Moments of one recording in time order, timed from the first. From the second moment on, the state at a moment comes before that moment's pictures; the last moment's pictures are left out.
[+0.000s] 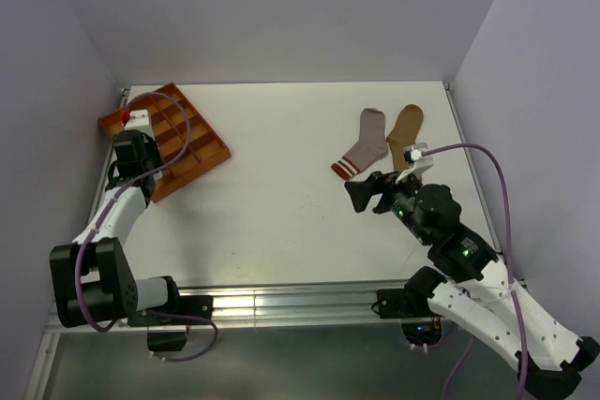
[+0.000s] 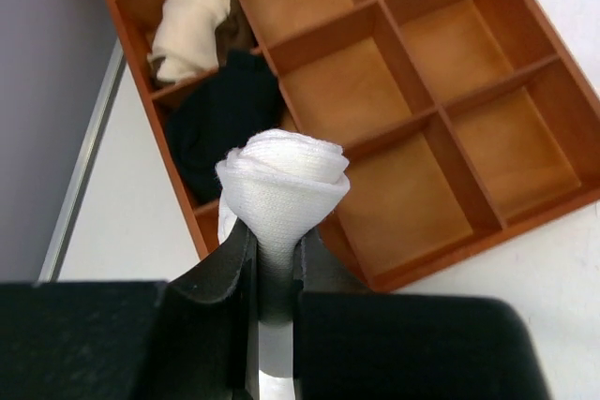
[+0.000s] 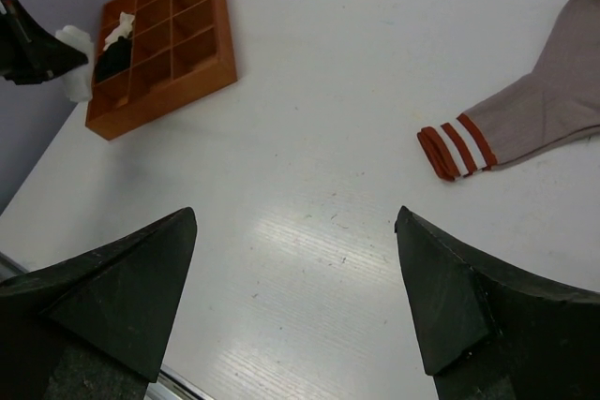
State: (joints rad) left arm 0.13 1.27 0.73 0.03 -0.13 0.01; right arm 0.67 0.53 0.67 -0.34 0.19 0.41
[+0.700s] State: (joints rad) left arm 0.17 1.44 0.71 0.14 -0.04 0.10; right arm 0.67 0.54 0.66 -0.32 0.14 0.39
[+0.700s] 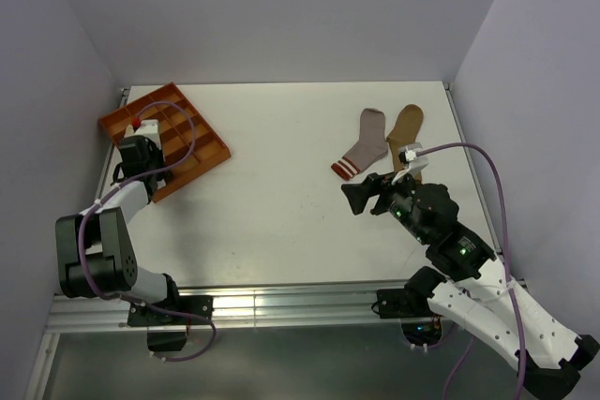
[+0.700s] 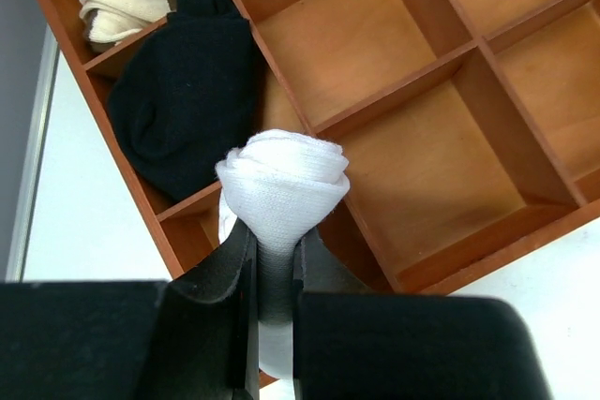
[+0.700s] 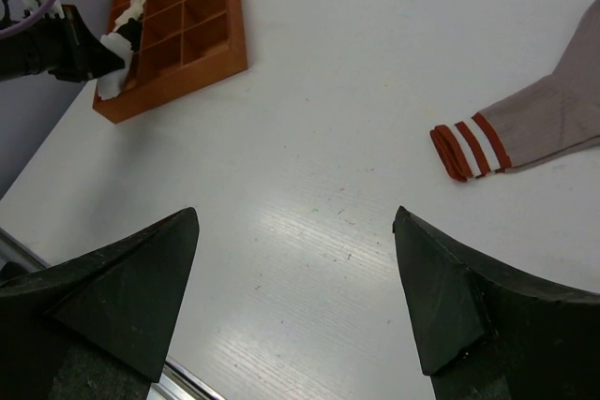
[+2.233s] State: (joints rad) left arm 0.17 1.67 0.98 -0.27 -0.09 0.19; right arm 0.67 0.47 0.63 -0.32 0.19 0.39
